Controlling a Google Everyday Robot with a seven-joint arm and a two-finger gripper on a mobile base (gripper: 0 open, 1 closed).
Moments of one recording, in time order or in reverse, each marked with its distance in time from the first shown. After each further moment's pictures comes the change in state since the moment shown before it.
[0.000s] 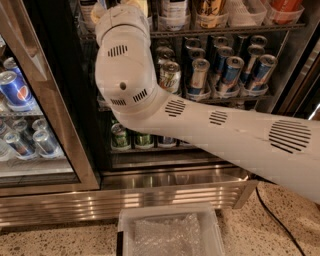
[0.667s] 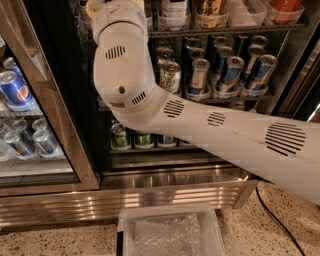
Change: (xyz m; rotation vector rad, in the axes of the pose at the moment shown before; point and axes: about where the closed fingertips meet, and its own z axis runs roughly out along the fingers) arm -0.017 -0.006 0.001 0.026 -0.068 -0.003
